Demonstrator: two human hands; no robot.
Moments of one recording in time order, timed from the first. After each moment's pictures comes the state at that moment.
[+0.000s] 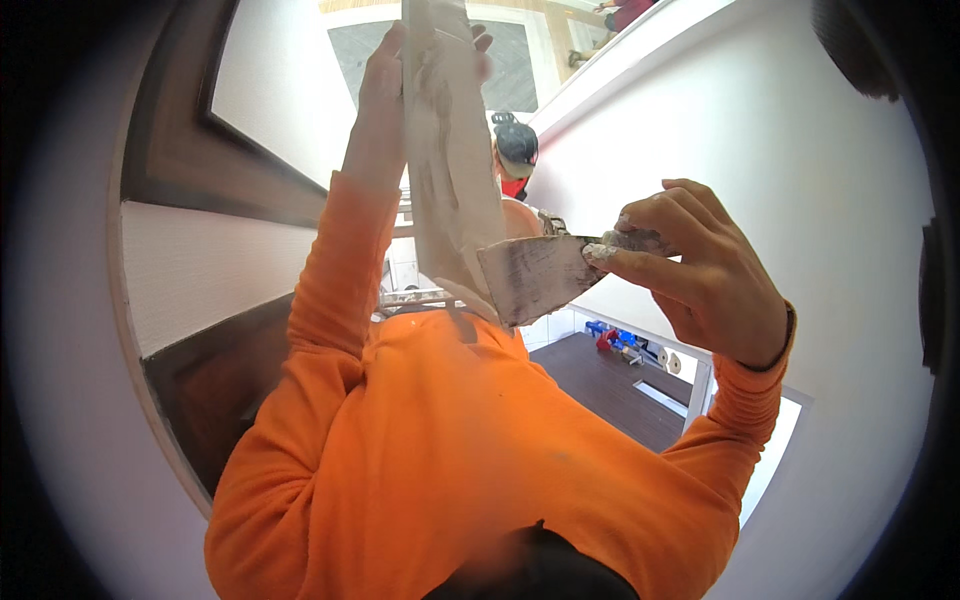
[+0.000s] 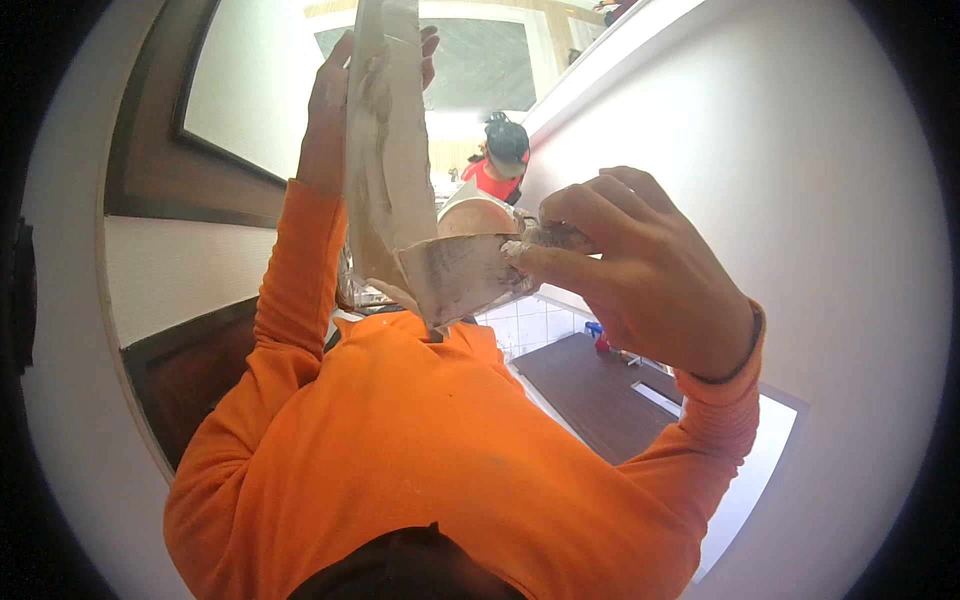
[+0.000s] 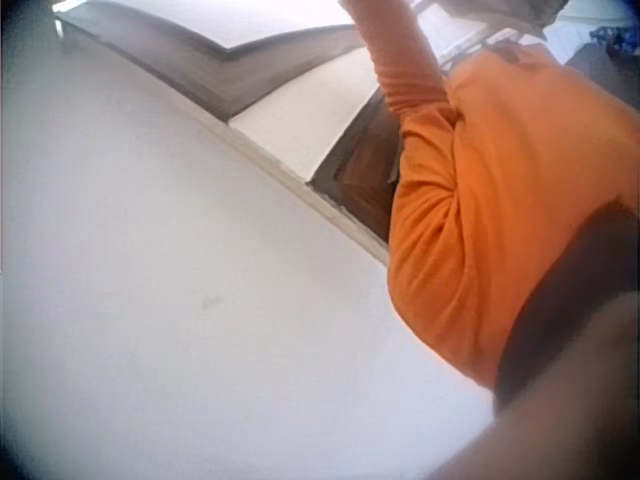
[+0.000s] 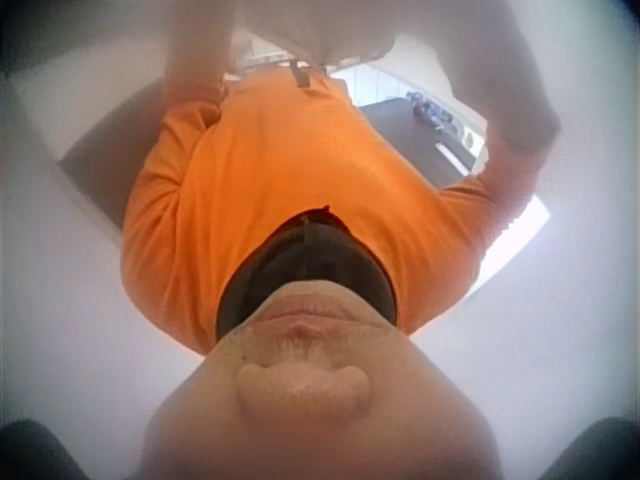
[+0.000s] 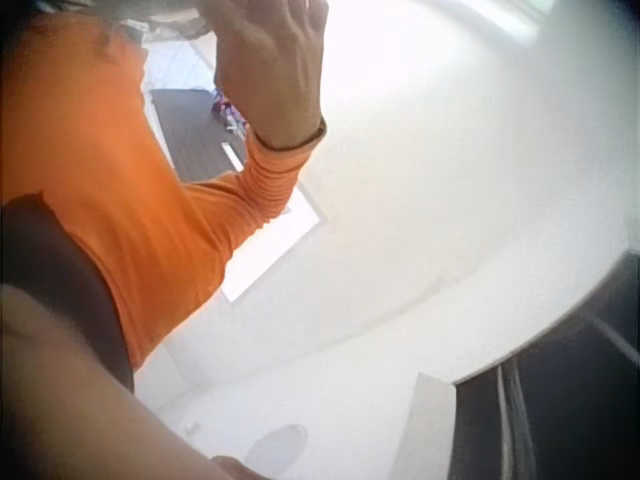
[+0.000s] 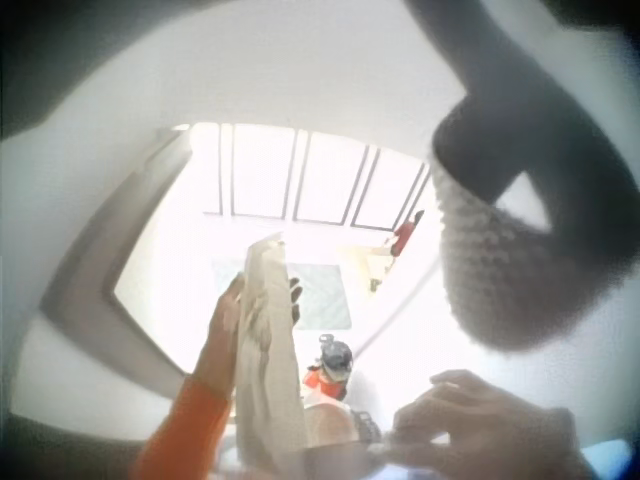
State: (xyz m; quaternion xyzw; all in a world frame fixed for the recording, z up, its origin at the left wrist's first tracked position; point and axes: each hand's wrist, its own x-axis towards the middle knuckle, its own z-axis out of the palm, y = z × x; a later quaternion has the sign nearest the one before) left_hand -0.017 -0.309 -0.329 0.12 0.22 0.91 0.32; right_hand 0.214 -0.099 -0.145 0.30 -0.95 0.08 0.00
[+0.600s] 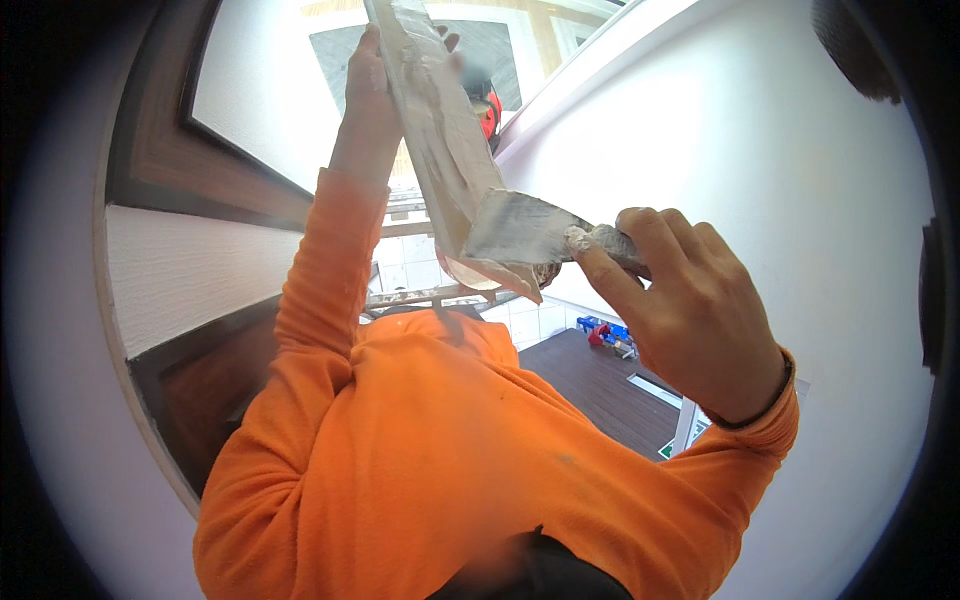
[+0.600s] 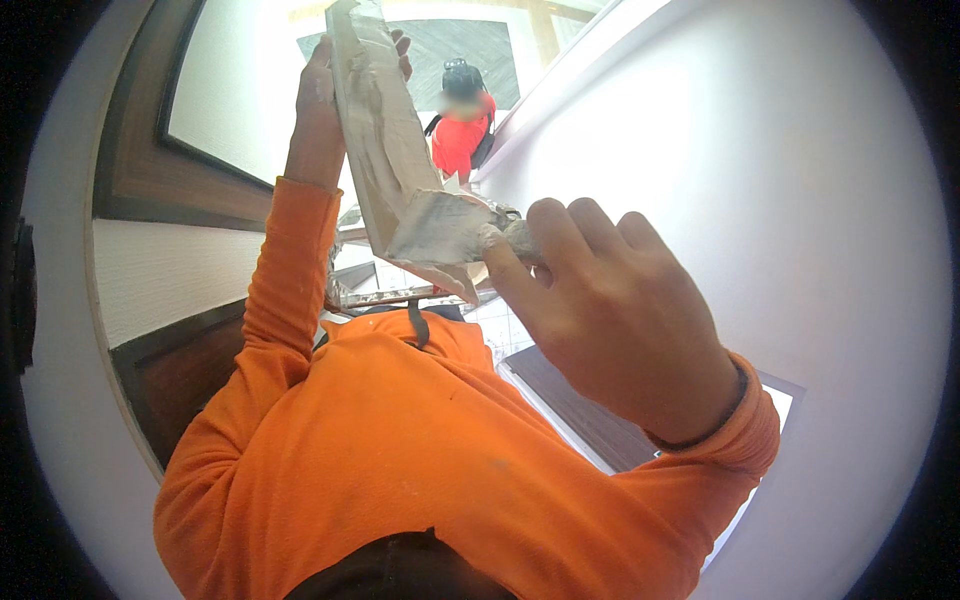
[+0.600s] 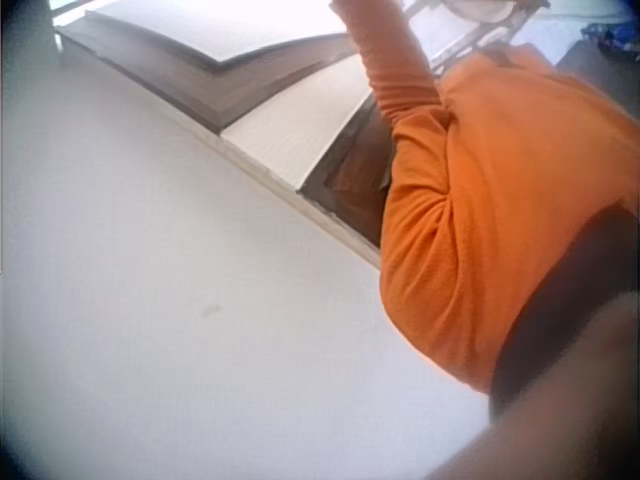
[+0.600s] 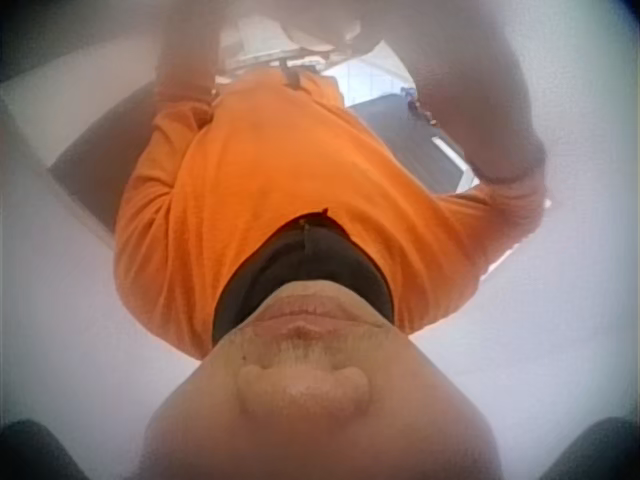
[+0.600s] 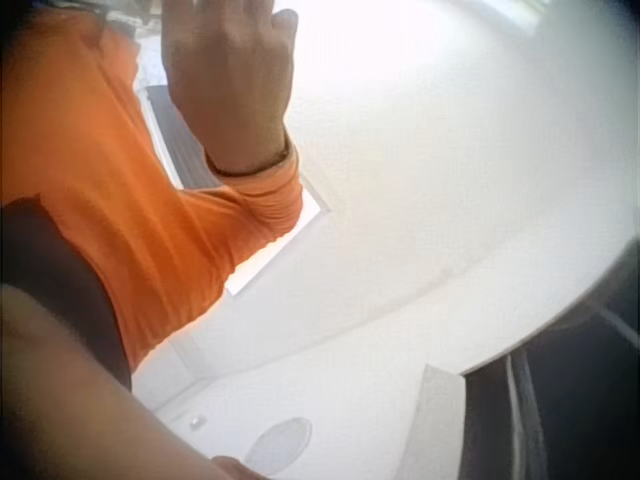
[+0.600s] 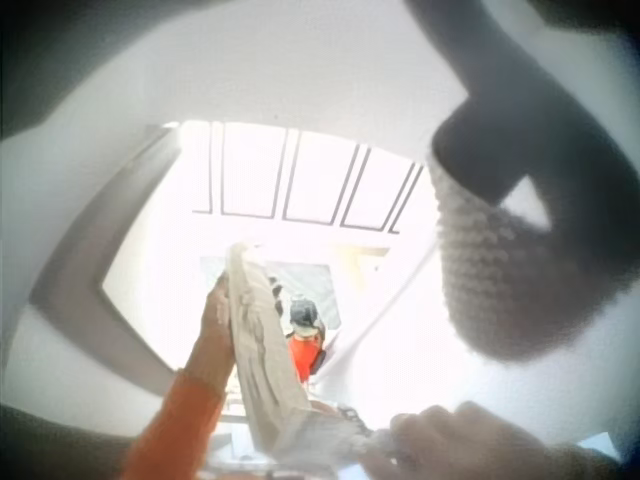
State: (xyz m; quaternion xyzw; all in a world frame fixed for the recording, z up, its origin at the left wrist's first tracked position) left_hand -0.034 -0.291 -0.355 0.03 0.25 0.93 0.26; right_hand 0.245 -0.147 -0.122 0.21 -0.97 -0.10 -0.02
